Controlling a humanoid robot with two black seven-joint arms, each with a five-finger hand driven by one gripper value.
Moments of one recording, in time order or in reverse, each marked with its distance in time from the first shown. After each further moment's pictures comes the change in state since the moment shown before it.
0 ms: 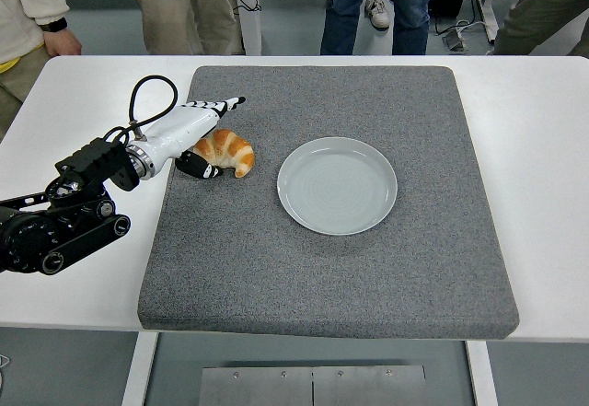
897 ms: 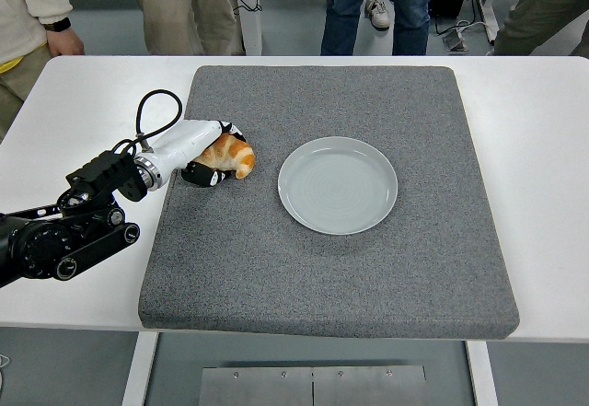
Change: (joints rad) left arm 0.023 -0.047 0.006 0.063 -0.052 -0.016 -0.018; right arm 0.000 0.000 0.000 0.000 0.000 0.000 0.000
